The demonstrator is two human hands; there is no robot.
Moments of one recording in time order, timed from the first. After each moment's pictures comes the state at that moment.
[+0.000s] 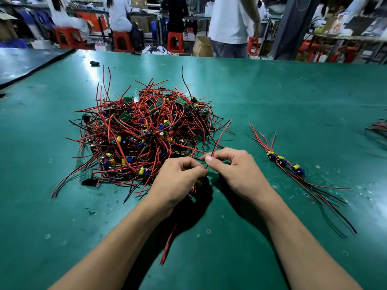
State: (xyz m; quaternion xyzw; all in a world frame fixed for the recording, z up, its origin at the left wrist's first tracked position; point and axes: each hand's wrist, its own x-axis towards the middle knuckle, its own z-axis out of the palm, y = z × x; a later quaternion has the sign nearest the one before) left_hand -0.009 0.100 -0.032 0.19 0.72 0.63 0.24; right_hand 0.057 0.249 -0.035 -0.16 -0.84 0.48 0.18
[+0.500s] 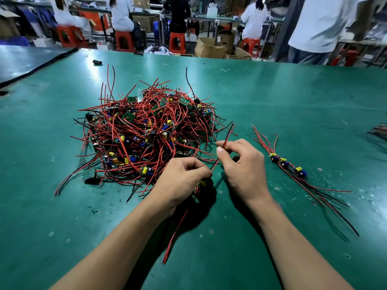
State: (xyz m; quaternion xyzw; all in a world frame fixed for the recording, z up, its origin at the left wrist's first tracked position) left_hand -0.008 0.099 -0.024 0.19 0.72 0.61 0.27; right_hand 0.047 0.250 -0.050 -0.18 -0.83 0.37 0.38
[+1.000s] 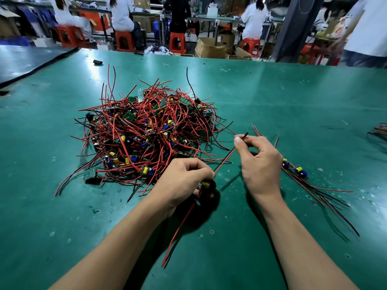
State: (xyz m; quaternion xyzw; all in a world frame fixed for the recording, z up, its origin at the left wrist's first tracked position) left_hand -0.008 0.094 -0.018 0.21 0.72 0.59 0.30; right_hand 0.047 0.265 -0.047 -0.23 -0.75 0.42 0.46
